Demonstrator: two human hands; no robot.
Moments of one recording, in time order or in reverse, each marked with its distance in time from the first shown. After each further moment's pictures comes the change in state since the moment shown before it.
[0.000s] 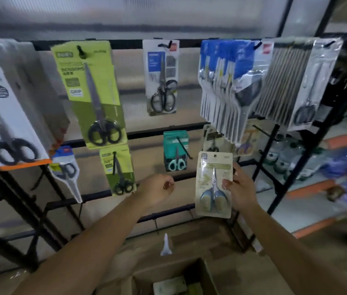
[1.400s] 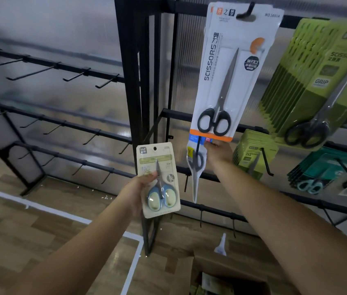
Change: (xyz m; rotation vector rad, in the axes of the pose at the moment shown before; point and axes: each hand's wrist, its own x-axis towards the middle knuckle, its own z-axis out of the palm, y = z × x) left_hand -0.236 -0.241 -0.112 -1.675 0.442 -0.755; right_hand -0.045 -0.105 0.410 -0.168 -0.354 0.067
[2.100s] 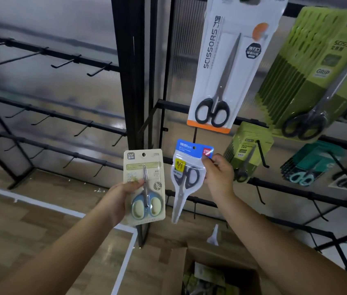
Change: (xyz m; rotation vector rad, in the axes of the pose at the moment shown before) left_hand -0.010 -0.018 -0.036 0.099 -0.008 0.044; right_hand -0.075 0.042 -0.015 0.337 0.001 -0.186
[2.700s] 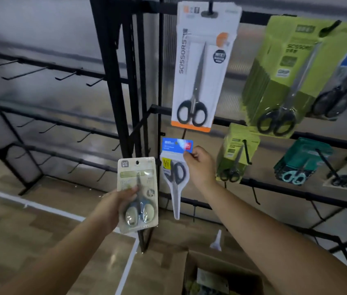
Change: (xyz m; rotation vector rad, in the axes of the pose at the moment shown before) left_hand -0.029 -0.016 0.020 0.008 0.122 0.052; right_hand -0.003 -0.027 -0.004 -0.180 -0.176 -0.141
